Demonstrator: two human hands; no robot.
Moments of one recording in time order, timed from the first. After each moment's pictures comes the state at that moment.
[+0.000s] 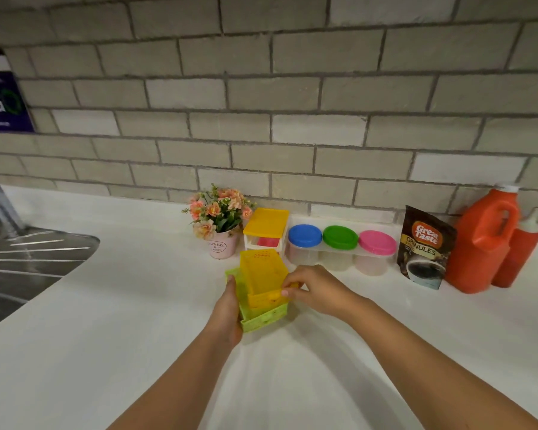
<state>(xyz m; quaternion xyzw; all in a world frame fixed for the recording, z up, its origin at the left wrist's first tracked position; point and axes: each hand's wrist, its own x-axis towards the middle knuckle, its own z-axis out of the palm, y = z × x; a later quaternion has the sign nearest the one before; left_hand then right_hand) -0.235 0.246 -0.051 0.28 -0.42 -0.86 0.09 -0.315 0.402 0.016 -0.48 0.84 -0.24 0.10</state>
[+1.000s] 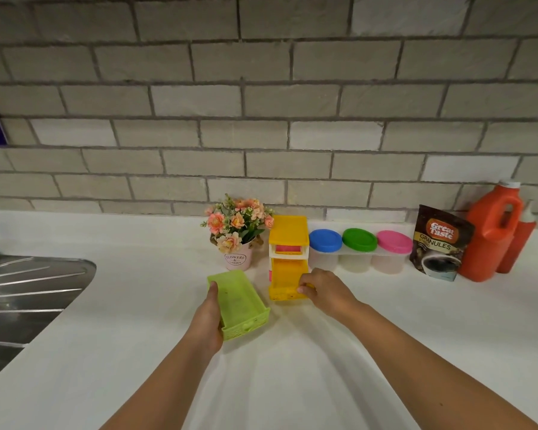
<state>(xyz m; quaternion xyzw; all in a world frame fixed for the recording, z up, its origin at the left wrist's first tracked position) -0.198 0.127 -0.046 0.32 -0.44 -0.84 0.08 -0.317 0.323 -0.021 -0.32 0.93 -0.19 0.04</state>
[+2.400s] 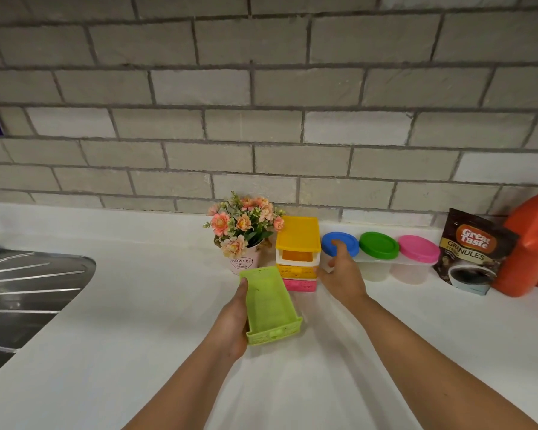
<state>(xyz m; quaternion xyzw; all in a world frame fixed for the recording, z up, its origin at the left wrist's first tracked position) -0.233 0.147 -0.040 0.26 -0.47 -0.84 0.02 -0.379 0.302 -0.037 -0.19 0.89 -0.41 -0.06</state>
